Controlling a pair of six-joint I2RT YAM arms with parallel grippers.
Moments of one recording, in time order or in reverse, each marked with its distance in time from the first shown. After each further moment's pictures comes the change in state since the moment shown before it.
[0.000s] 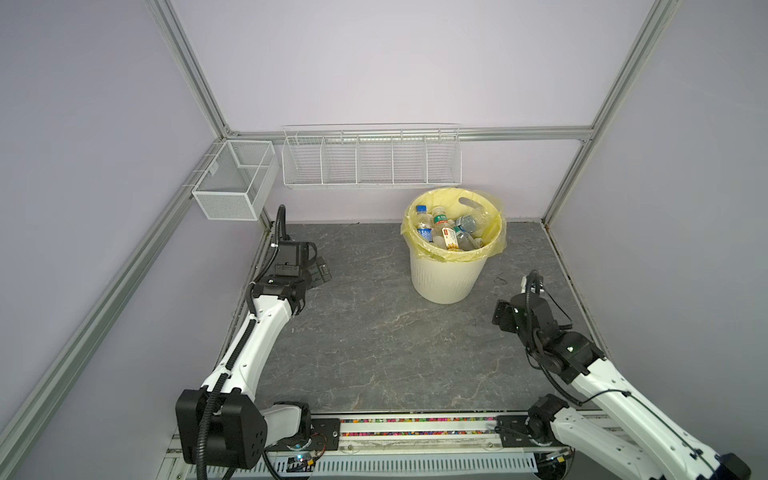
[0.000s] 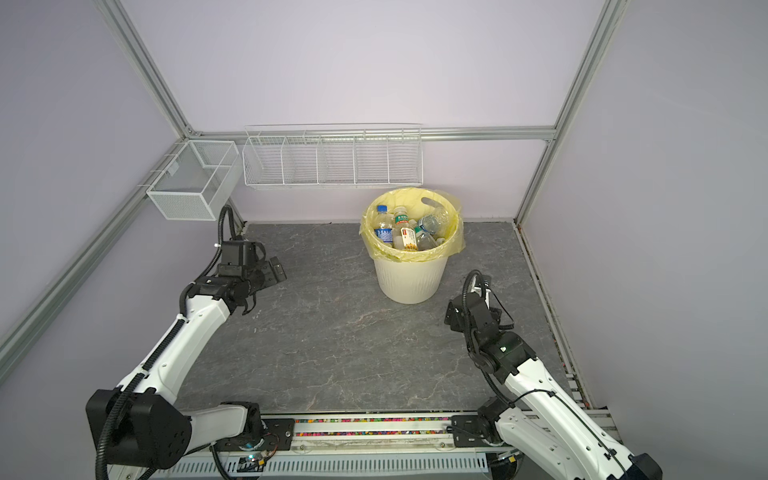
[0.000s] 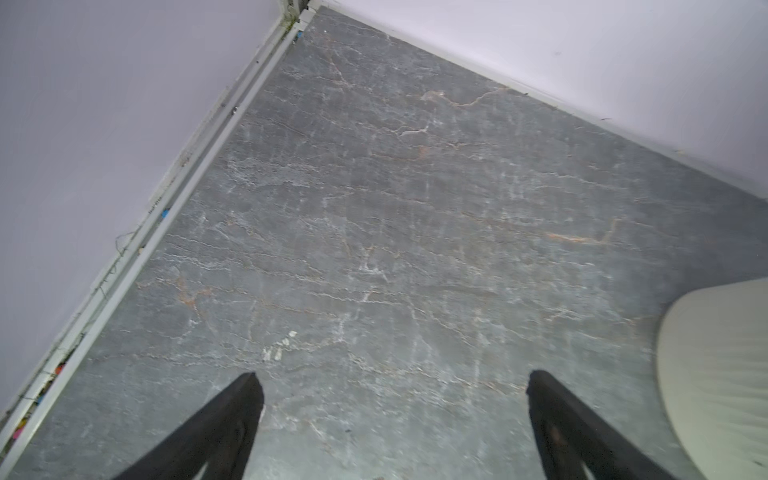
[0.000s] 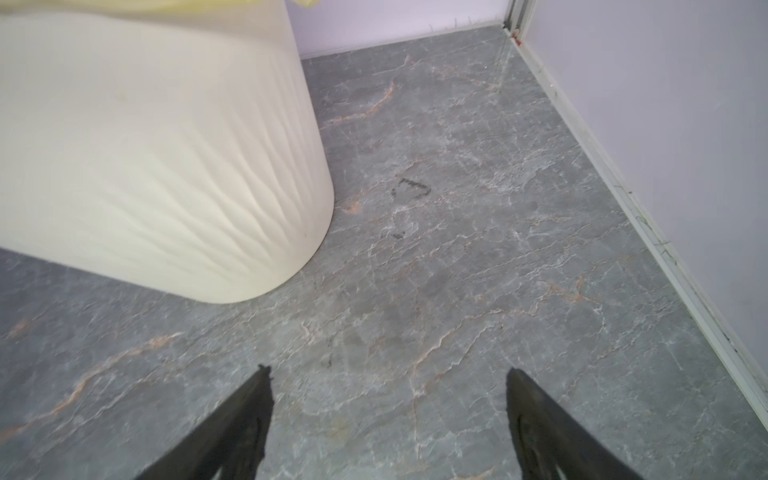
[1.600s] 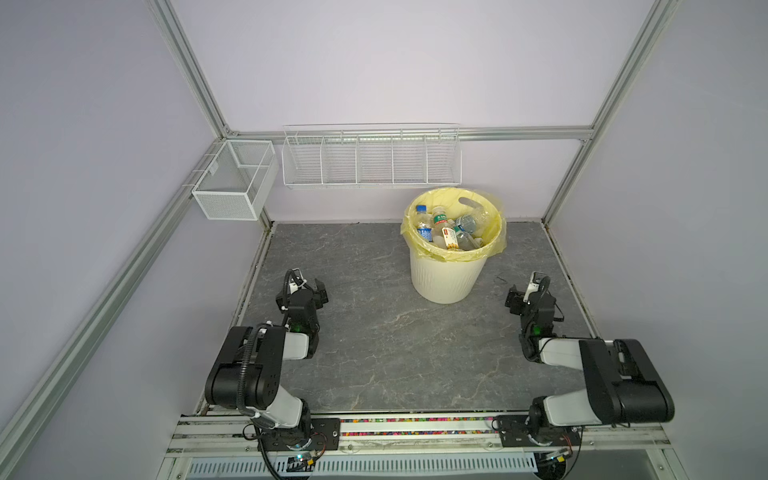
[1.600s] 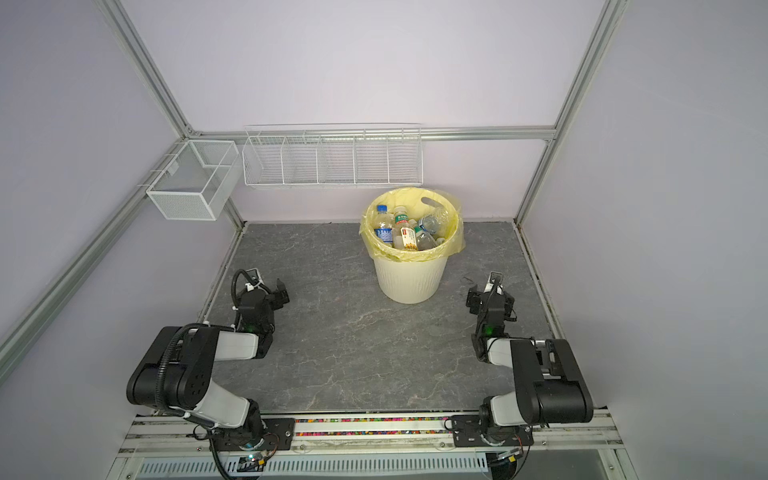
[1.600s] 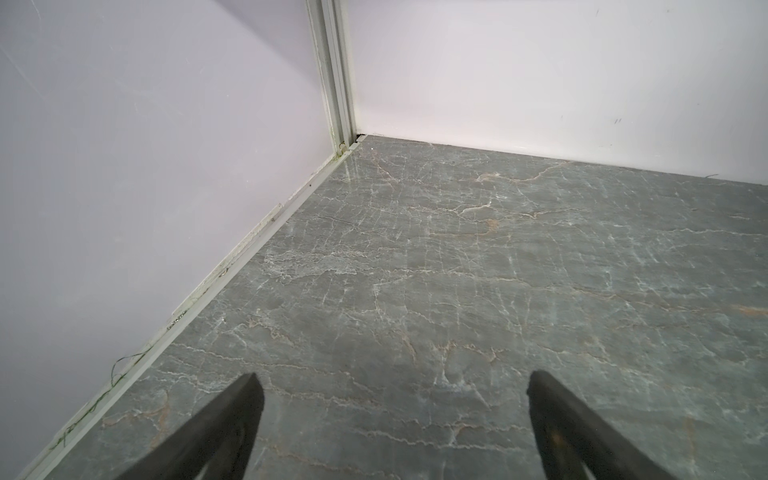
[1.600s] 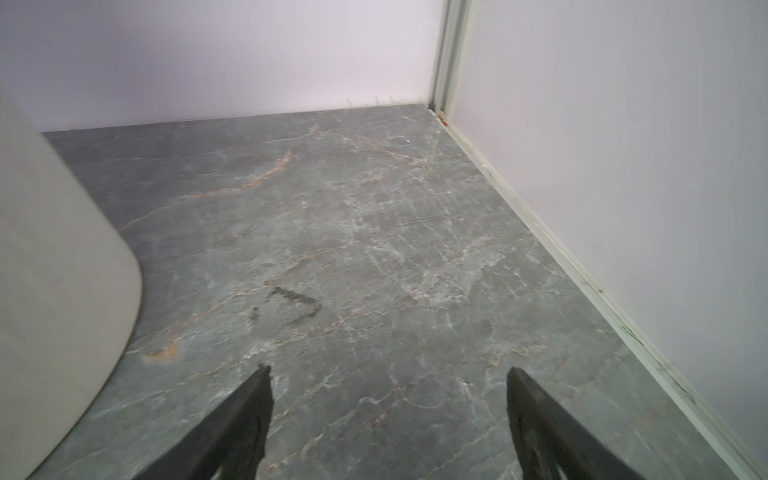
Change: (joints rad) left arm 0.042 0.295 -0.661 1.461 -0.145 0.317; right arm -0.494 0.681 -0.388 1.459 -0.267 -0.456
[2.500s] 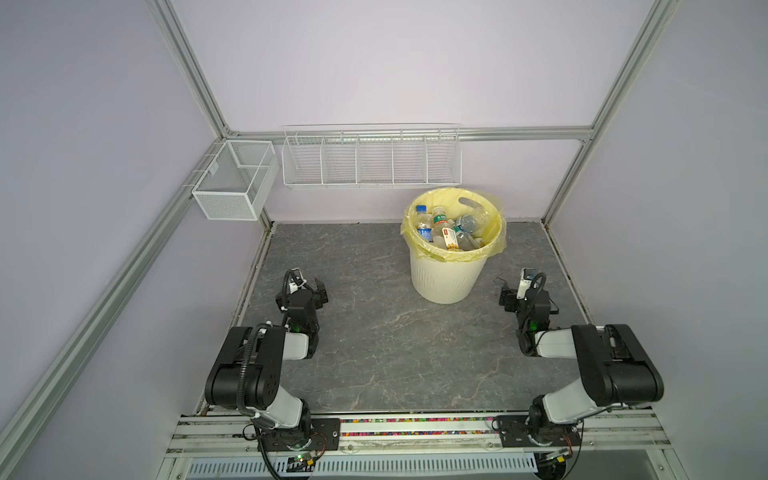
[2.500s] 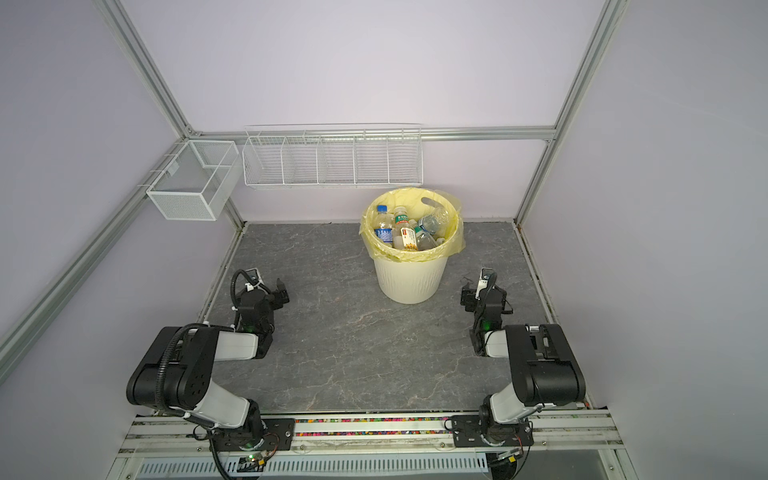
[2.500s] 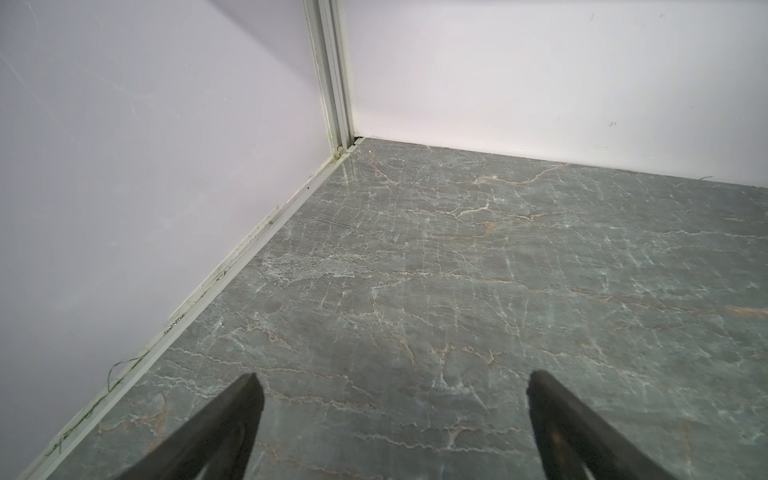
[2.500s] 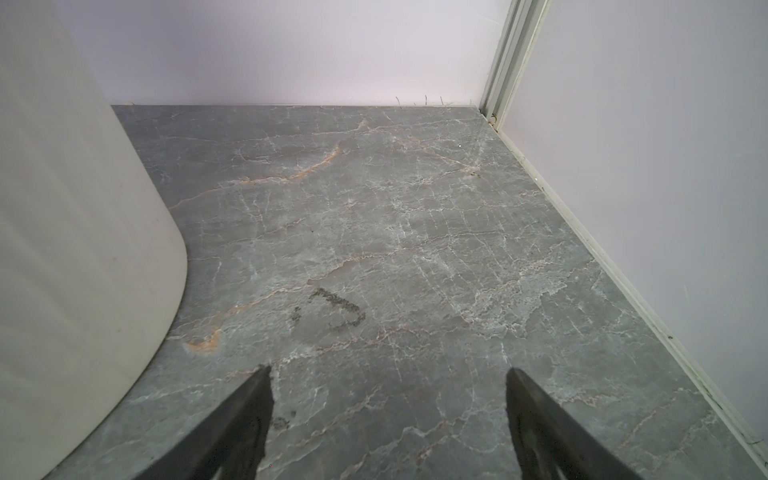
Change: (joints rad) left arm 0.003 0.000 0.000 0.008 0.008 0.004; right arm 0.000 0.054 0.058 -0.030 -0.074 -0.038
